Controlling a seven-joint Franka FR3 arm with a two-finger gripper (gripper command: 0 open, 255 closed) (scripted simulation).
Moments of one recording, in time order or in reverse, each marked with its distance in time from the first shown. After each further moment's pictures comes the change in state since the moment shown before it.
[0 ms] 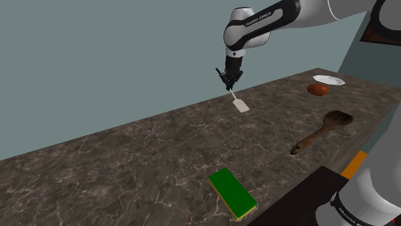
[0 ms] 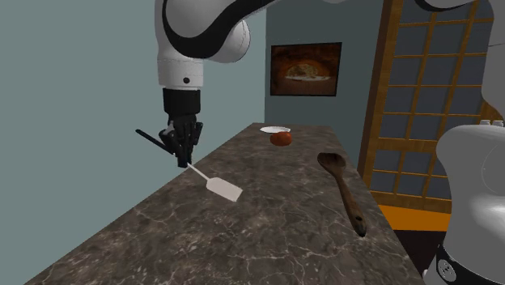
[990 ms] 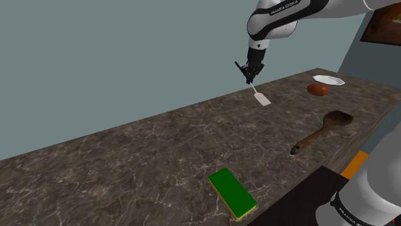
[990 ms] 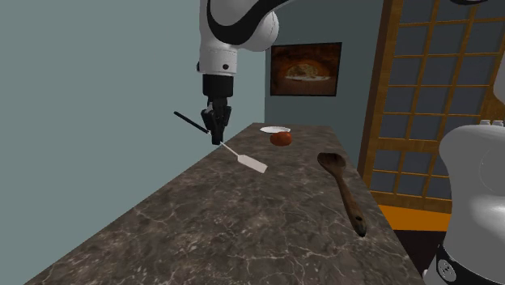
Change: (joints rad) arm -0.082 -0.139 -0.075 -0.093 -0.013 -0.045 -0.152
